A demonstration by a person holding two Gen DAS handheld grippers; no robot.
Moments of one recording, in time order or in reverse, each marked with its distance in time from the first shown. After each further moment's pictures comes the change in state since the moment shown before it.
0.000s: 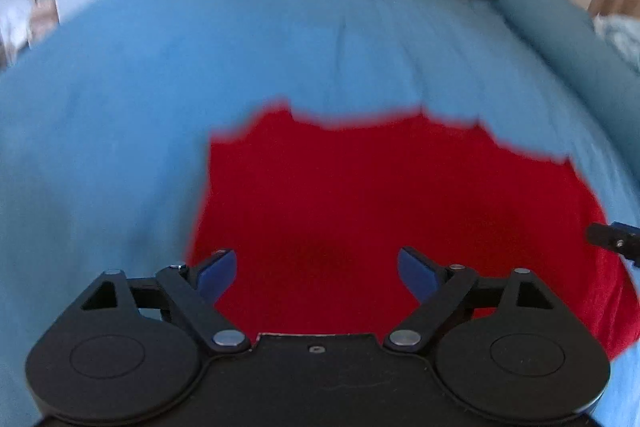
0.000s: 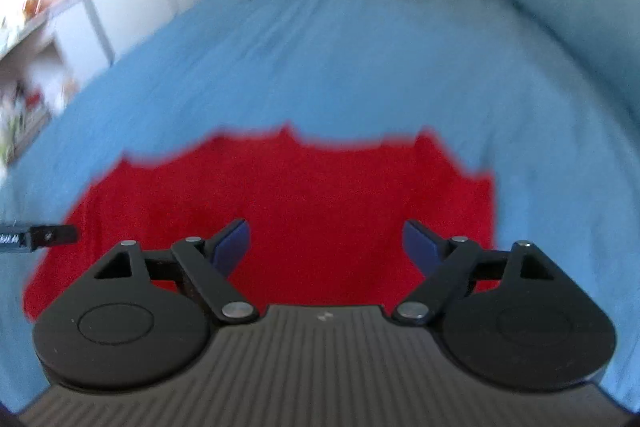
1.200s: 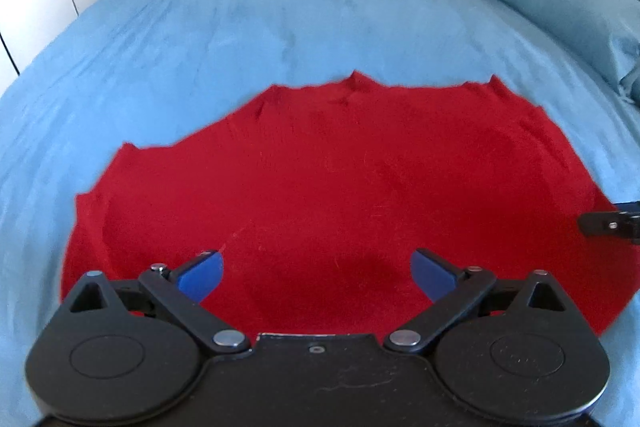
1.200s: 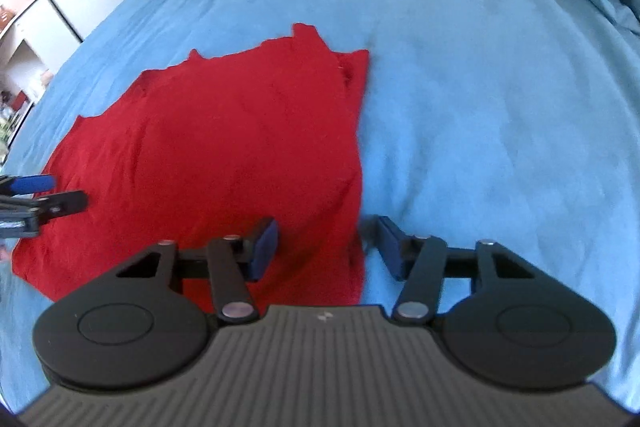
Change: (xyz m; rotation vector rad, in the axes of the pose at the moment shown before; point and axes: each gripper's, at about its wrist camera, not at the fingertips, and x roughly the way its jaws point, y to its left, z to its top) left arm 0.015 -0.118 -0.003 0.320 0.015 -0.005; right arm -0.002 -0.117 -0.034 0.157 0.162 0.040
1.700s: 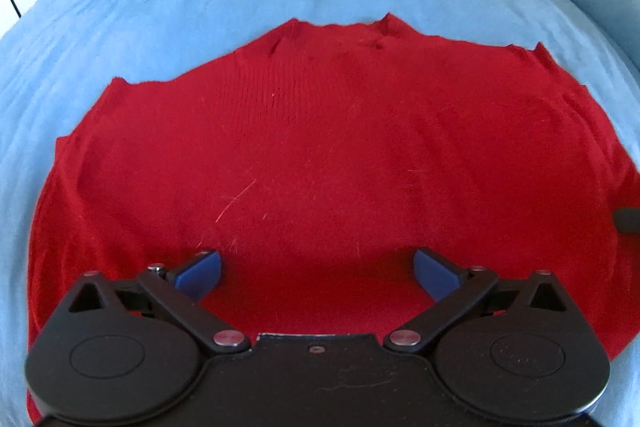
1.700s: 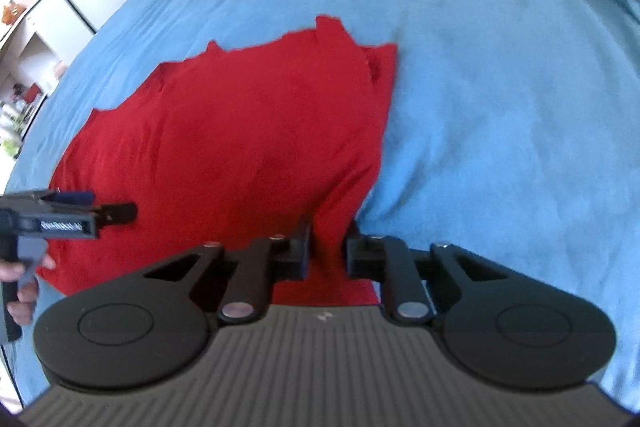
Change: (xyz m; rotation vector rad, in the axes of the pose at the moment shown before) left arm 0.042 0.008 0.005 -0.078 0.157 0.011; right arm 0.001 0.013 0.010 0.015 0.044 0.028
